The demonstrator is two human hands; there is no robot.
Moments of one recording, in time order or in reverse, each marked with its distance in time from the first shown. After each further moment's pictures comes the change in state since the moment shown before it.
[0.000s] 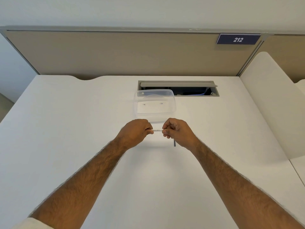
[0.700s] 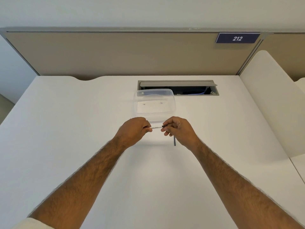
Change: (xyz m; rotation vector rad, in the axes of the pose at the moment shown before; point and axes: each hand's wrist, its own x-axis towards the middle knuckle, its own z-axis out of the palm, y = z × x) left_hand -0.001 -0.006 0.000 -0.011 0.068 -0.030; right_hand -0.005 -0.005 0.000 0.135 0.070 0.029
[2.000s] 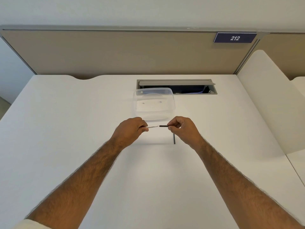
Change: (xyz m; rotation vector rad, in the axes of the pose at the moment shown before) left_hand -0.011 -0.016 0.004 -0.048 0.054 -0.029; right_hand -0.009 -0.001 -0.008 -0.188 0.120 0.008
